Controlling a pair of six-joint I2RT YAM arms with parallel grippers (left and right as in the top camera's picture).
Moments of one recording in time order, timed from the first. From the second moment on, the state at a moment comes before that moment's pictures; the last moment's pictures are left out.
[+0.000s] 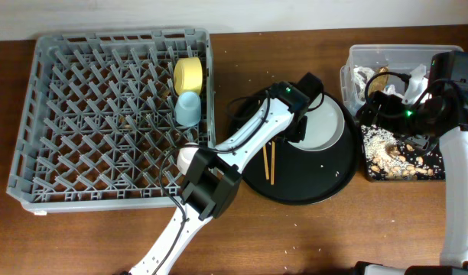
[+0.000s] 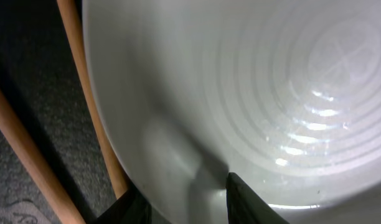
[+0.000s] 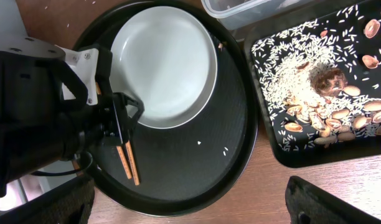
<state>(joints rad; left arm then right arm) -0.76 2.67 2.50 -1.24 0.01 -0.53 -0.24 1.48 1.54 -1.25 -0.26 0.20</state>
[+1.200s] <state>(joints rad) -0.26 2.29 2.21 -1.08 -0.80 -0.30 -0.24 1.48 1.54 -1.25 -0.26 0.20</state>
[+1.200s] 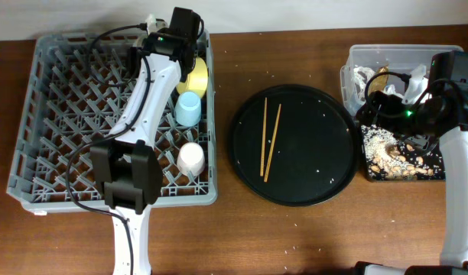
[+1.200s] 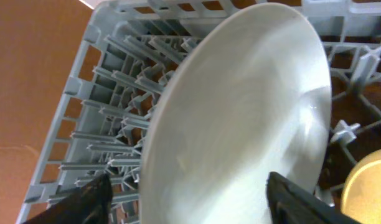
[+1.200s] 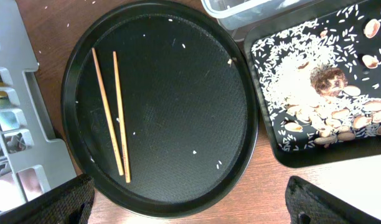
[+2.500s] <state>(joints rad) -0.26 1.48 2.21 -1.69 0.06 -0.06 -0.24 1.48 1.54 -1.25 -0.26 0.20</state>
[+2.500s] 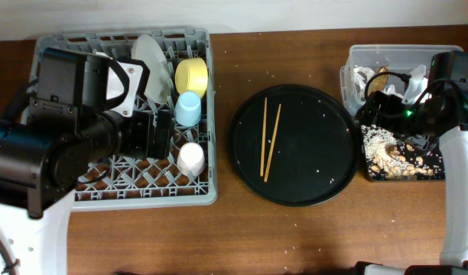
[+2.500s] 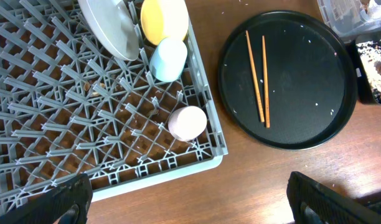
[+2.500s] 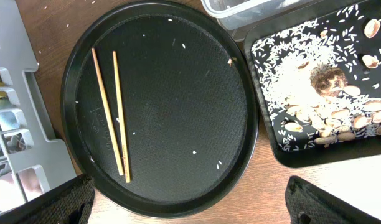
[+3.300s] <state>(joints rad) -0.09 1.00 1.13 -0.63 0.27 0.05 -0.24 1.48 1.54 -1.25 -0.26 0.20</state>
